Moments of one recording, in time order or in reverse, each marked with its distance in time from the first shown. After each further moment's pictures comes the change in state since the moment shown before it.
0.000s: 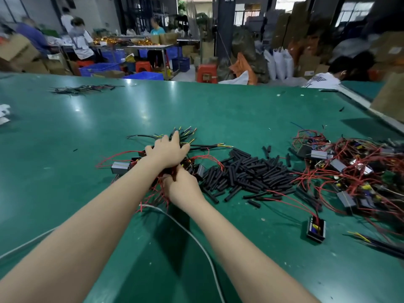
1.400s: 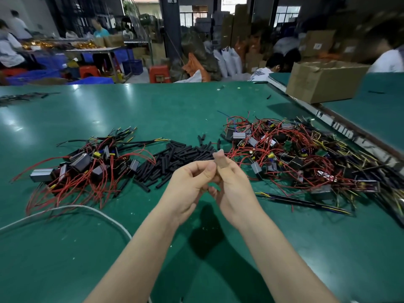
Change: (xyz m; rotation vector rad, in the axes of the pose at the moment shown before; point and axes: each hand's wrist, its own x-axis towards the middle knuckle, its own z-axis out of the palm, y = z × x) left_hand -0.194 0.180 0.032 -1.696 -0.467 0.220; right_hand -0.134 0.086 -0.180 1.047 0.343 0.012
